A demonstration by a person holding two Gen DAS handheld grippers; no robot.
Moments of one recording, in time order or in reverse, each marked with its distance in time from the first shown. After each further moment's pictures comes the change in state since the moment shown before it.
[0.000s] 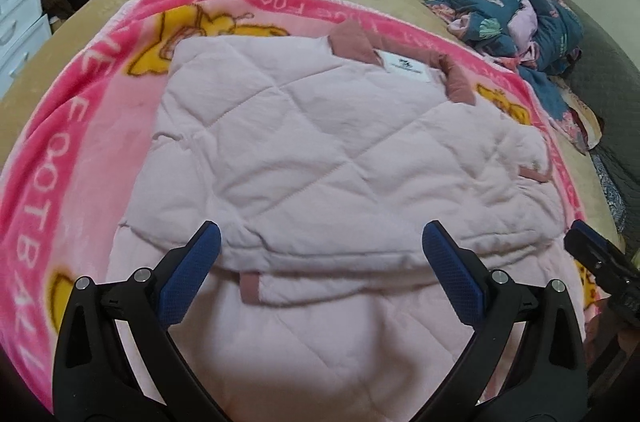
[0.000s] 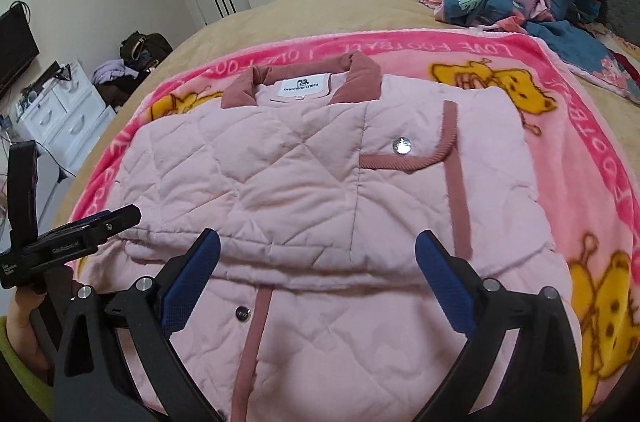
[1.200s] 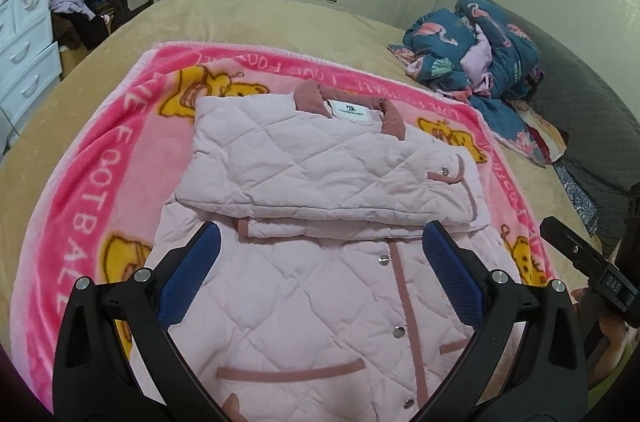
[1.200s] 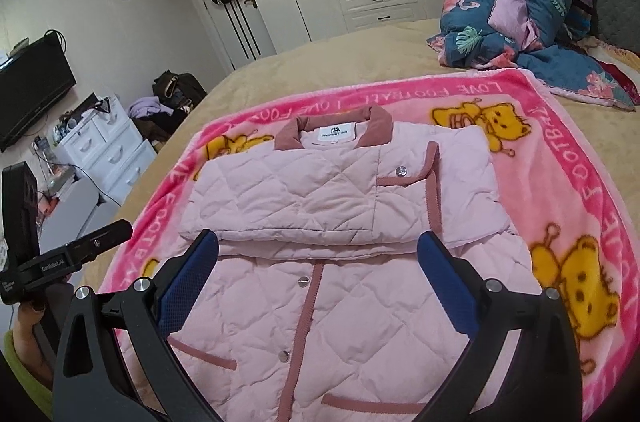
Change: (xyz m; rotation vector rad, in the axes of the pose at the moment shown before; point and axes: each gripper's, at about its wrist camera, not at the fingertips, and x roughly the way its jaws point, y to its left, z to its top) left arm -0.145 -0.032 -0.038 0.015 -0.157 -0.061; right arm -0.133 0.014 -0.018 0.021 -0.153 0.102
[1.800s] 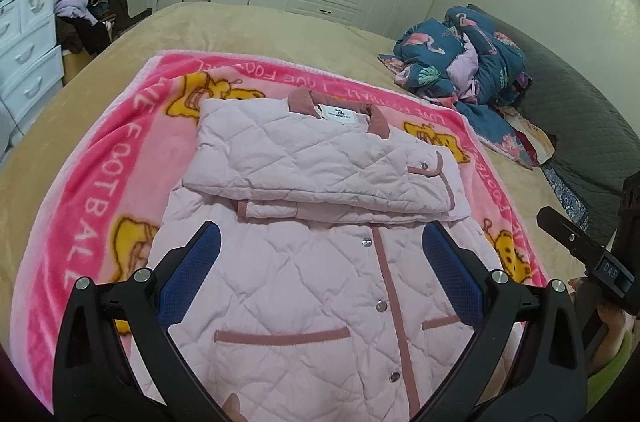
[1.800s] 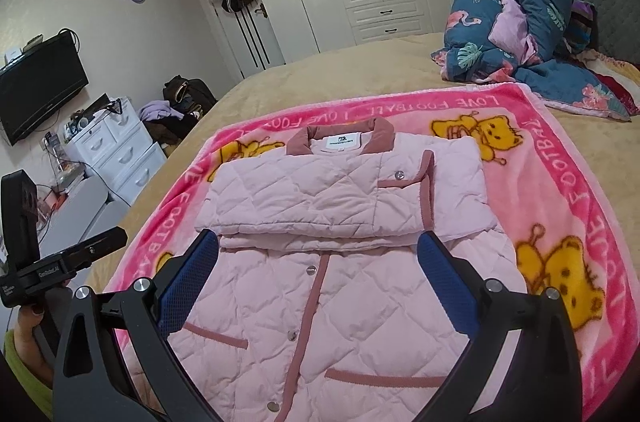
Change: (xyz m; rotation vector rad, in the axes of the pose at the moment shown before) left arm -0.044 -0.005 -0.025 0.005 -0.039 -0.021; right arm -0.045 0.008 -0.012 -0.038 -0.033 0.008
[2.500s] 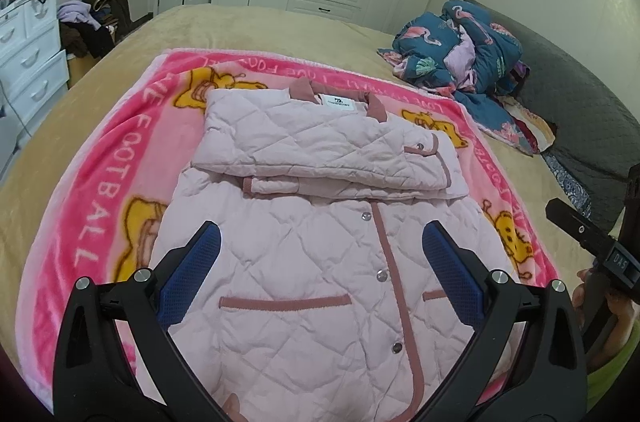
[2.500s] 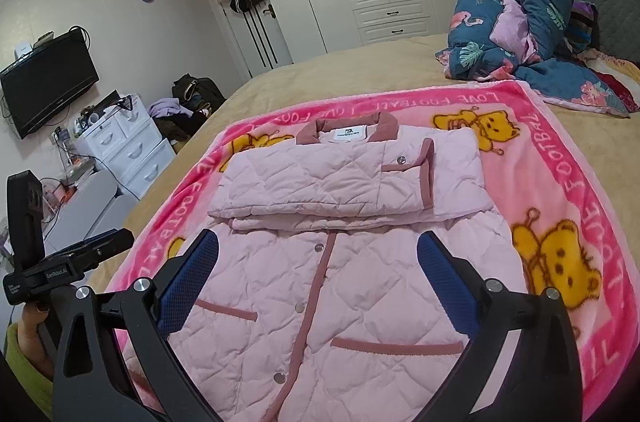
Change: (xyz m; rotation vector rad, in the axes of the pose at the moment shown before) left arm -0.022 -0.007 -0.031 0.031 0.003 0.017; right arm -0.031 0.002 -0.025 -0.006 0.001 0.024
